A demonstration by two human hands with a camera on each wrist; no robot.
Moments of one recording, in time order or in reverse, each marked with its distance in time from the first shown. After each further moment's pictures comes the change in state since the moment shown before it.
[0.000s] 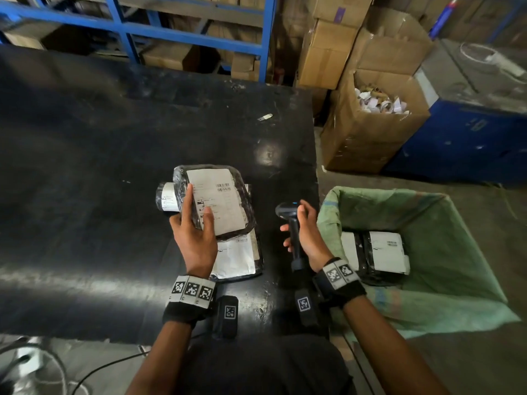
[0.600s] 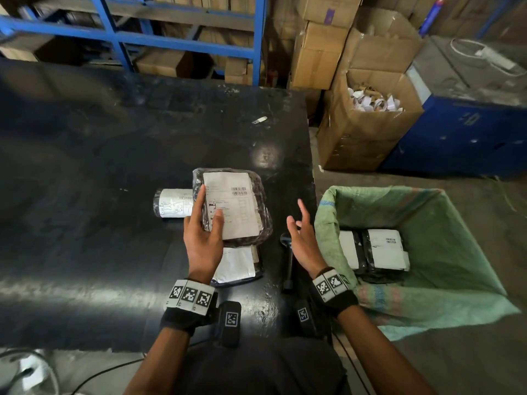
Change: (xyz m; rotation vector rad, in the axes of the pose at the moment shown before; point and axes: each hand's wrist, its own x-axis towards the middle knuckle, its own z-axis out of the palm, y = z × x) left_hand 0.001 0.013 0.002 -0.257 -0.272 -0.039; right_hand 0.000 0.027 0.001 -0.308 0.098 -0.192
